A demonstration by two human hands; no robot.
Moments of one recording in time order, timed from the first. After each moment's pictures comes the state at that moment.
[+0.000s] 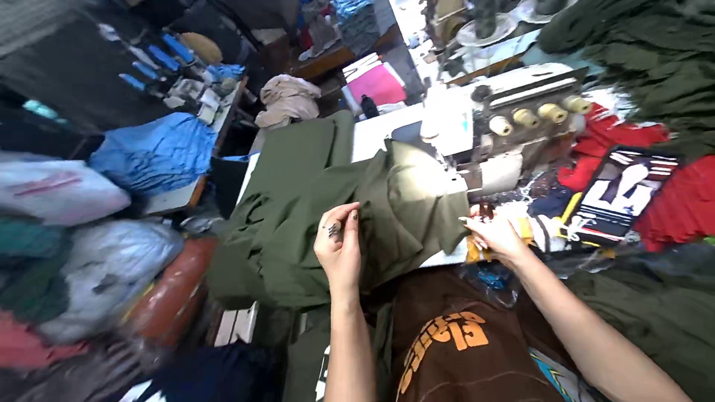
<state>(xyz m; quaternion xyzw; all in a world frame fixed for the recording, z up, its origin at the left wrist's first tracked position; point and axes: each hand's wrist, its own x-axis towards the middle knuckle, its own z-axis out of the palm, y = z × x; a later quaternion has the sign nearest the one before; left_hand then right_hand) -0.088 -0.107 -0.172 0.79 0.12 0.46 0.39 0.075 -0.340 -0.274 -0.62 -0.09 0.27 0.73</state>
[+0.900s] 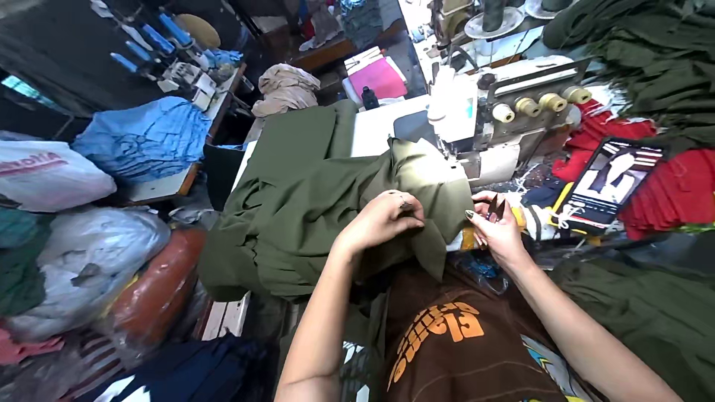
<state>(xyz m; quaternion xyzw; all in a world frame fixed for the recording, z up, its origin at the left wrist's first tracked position) -0.042 -0.105 -0.153 0.92 -0.21 0.05 0.33 0.051 -0.352 -0.280 -0.60 -0.15 0.13 0.78</state>
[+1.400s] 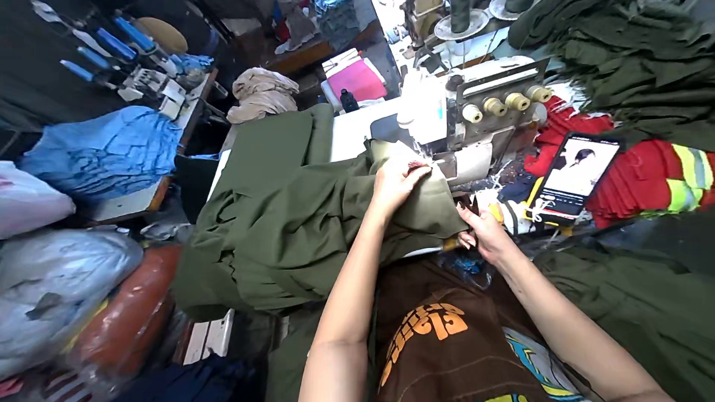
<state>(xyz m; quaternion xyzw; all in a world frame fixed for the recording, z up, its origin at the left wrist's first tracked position) 0.054 -0.137 -0.200 0.91 -0.06 0.23 0.34 0.054 -0.369 -0.263 -0.55 -0.05 0.32 0.77</state>
